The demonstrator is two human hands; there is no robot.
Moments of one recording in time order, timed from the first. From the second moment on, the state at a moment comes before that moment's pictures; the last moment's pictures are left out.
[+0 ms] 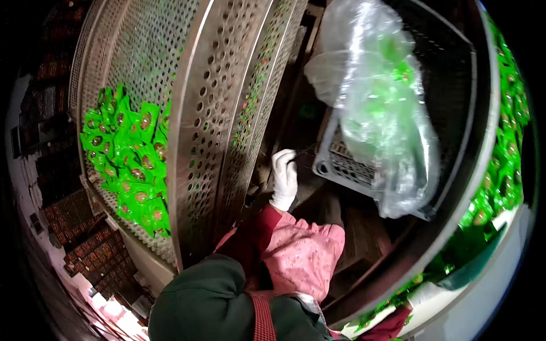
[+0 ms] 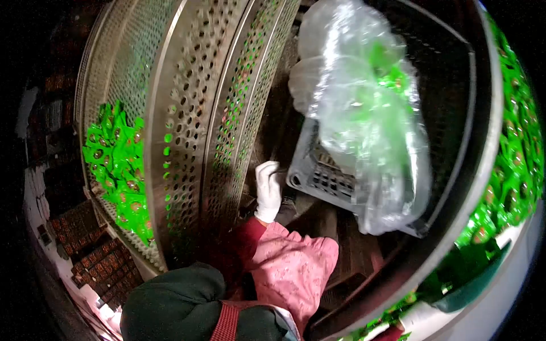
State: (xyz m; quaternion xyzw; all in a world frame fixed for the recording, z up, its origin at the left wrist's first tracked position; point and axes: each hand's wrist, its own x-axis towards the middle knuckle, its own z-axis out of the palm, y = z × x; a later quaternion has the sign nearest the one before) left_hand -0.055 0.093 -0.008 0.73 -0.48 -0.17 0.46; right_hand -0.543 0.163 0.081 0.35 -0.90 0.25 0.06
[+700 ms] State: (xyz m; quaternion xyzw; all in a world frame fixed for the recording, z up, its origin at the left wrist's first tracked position) left_hand -0.042 0.004 -0.426 0.61 -0.69 -0.37 -0.11; right_hand -0.623 0.227 0.162 0.40 -0.80 0.45 0.06
